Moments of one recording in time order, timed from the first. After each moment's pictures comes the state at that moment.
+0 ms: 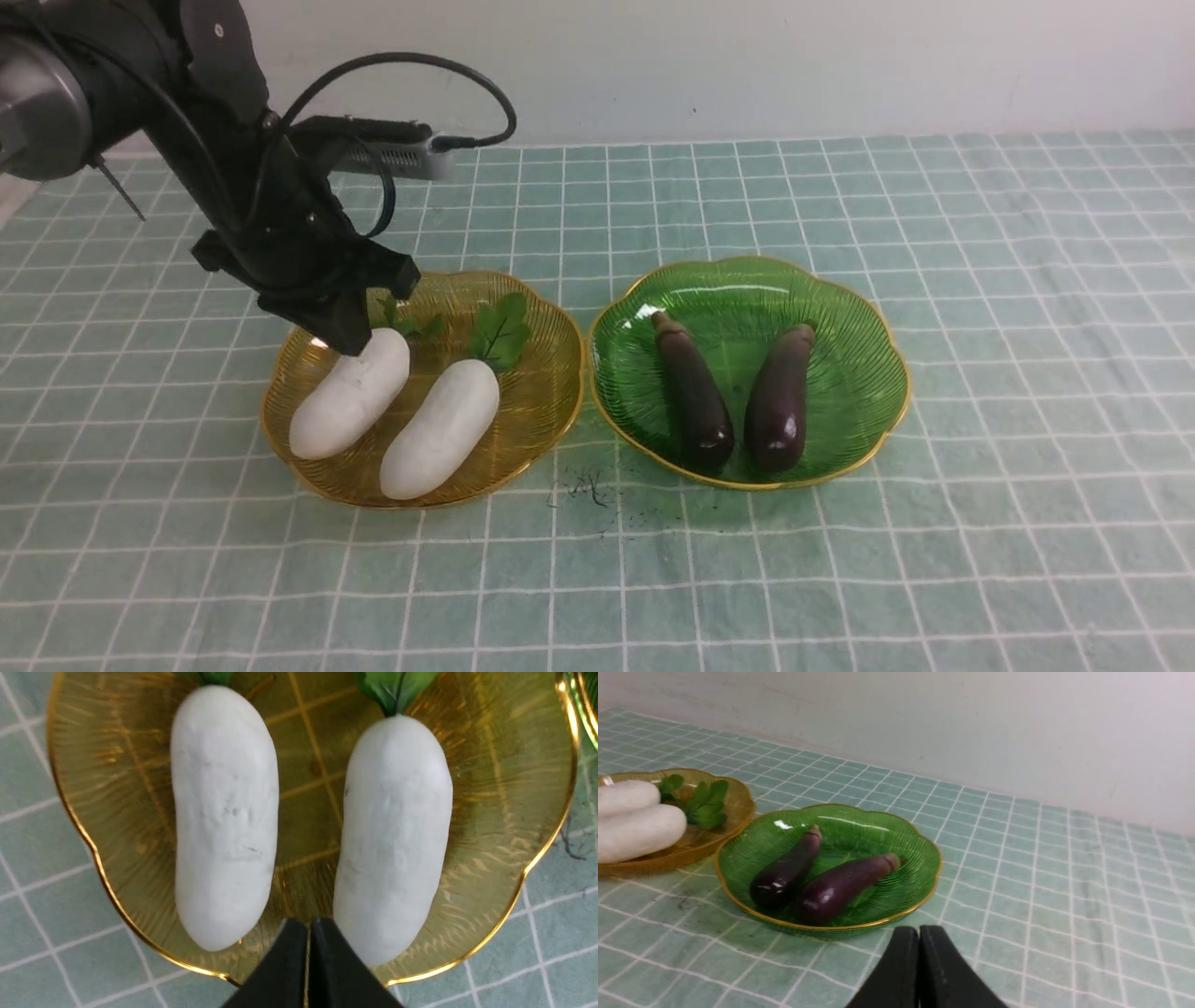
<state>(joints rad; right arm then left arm) 0.12 0.05 -0.21 0.32 0.47 -0.48 -0.14 1.89 -1.72 -0.11 1.23 0.19</state>
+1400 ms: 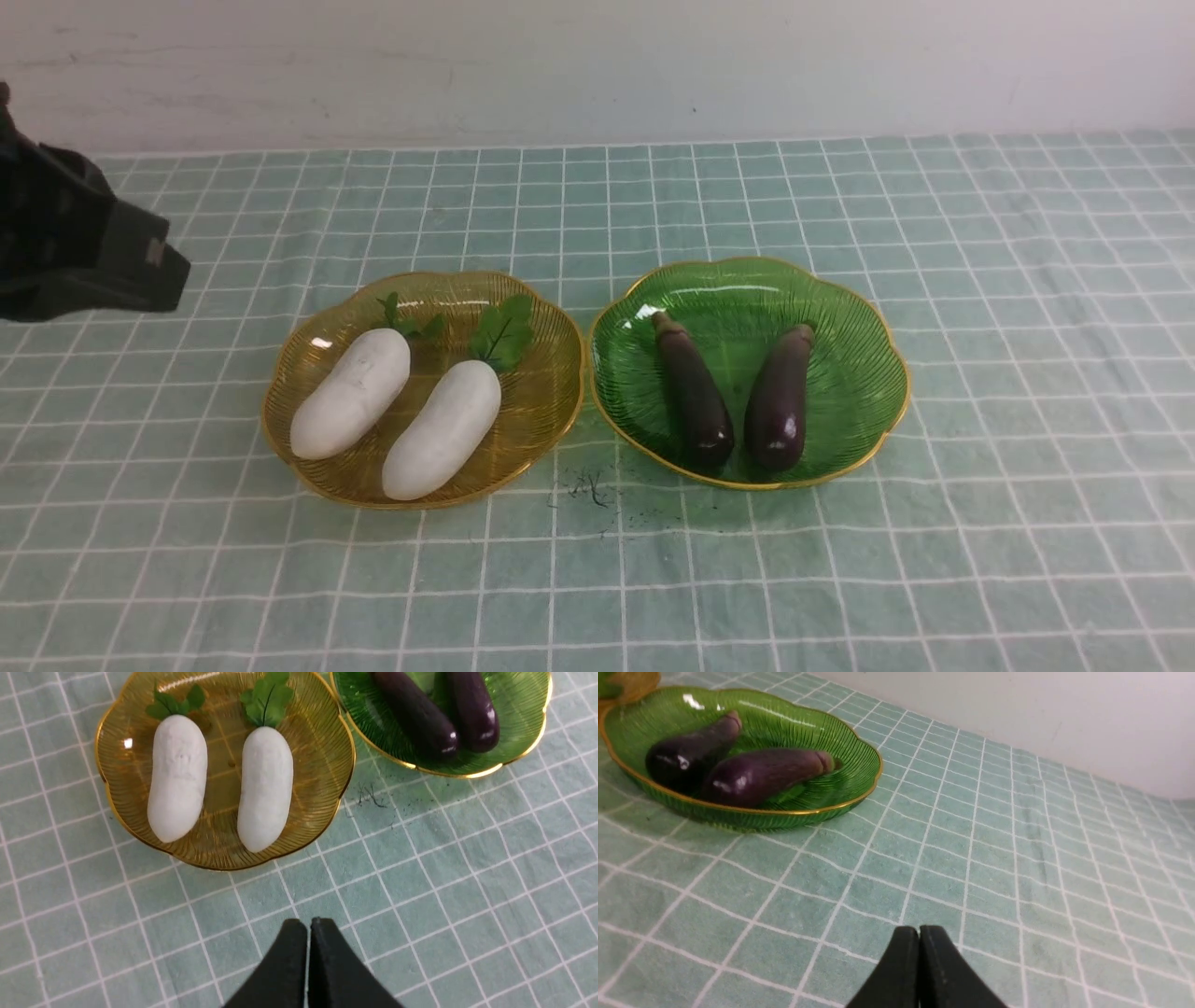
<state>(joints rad) 0.12 -0.01 0.02 -0.01 0.37 -0.21 -0.14 1.13 -1.35 -0.22 1.26 0.17</state>
